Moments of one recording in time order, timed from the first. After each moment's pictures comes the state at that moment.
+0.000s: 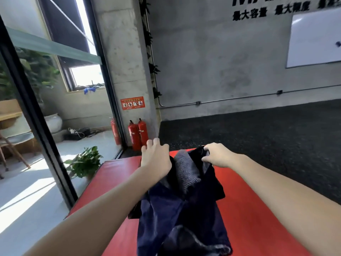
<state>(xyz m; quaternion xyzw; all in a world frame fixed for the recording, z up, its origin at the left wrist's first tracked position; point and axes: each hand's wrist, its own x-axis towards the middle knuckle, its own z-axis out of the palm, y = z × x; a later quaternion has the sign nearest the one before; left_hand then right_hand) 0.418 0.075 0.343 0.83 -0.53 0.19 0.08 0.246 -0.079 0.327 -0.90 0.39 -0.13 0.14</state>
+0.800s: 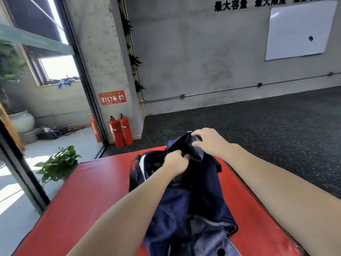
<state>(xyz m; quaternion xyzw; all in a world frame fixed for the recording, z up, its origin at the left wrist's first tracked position) 0.365 -0.061 0.272 0.80 -0.54 -0.11 0.22 0.219 -0.138 0.325 -0.88 0.38 -0.23 0.14</state>
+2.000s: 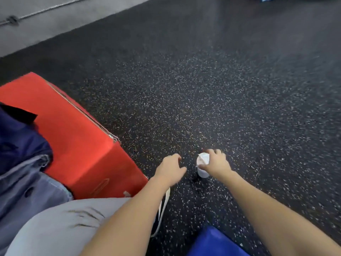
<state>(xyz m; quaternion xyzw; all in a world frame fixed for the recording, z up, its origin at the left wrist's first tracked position) -0.102 0.020 -0.032 0.59 -0.74 -0.31 -0.01 -0.302 0.043 -0.097 -0.52 0.80 -0.07 0.29</state>
